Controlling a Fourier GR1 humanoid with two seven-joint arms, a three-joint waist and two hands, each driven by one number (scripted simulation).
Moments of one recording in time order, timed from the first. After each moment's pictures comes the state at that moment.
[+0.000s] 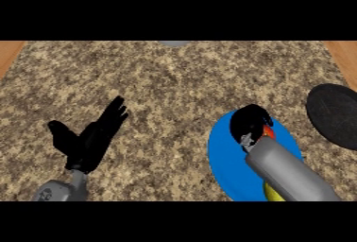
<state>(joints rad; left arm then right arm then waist) -0.11 0.27 -0.27 -1.54 0.39 0.10 0.18 -0.60 -0.33 0.73 -1.20 1.09 0.81 0.76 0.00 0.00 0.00</state>
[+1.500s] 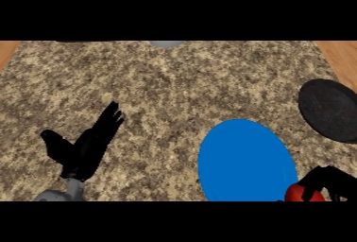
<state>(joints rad) -0.05 0.25 -0.25 -1.58 0.37 0.10 0.17 0.36 -0.54 0.30 -2.28 0.70 -0.25 0.36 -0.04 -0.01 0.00</state>
